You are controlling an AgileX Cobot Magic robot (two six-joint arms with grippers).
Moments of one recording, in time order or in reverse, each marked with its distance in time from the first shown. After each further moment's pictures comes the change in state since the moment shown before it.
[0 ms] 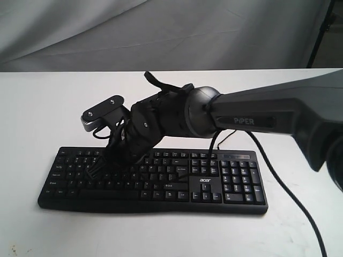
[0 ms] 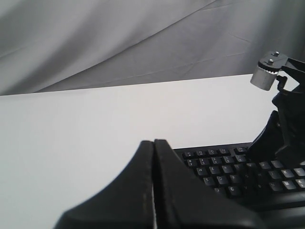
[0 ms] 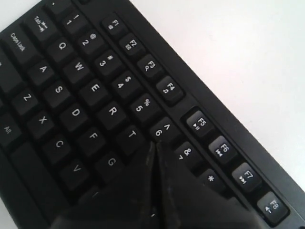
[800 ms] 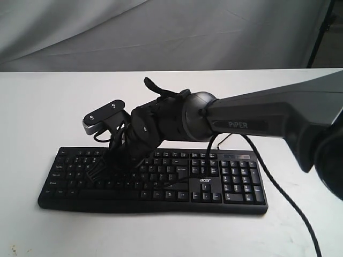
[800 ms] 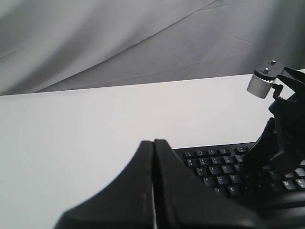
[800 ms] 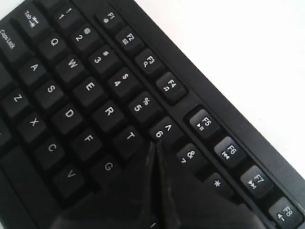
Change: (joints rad) left arm 0.000 0.000 0.000 0.000 0.000 0.000; right arm 0.000 0.028 0.000 0.022 -0.022 -0.002
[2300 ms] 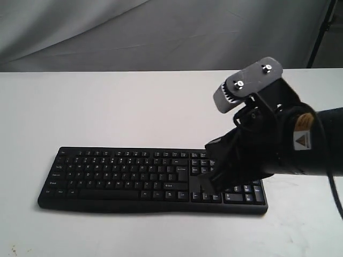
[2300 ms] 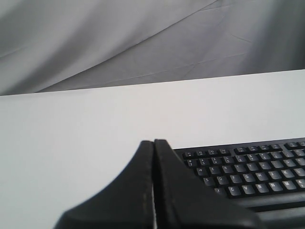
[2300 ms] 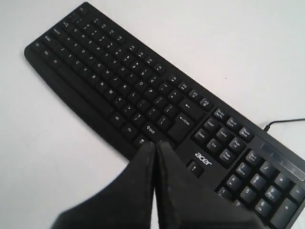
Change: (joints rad) left arm 0.000 0.000 0.000 0.000 0.000 0.000; right arm -0.112 -1.006 0.781 -0.075 -0.040 0.074
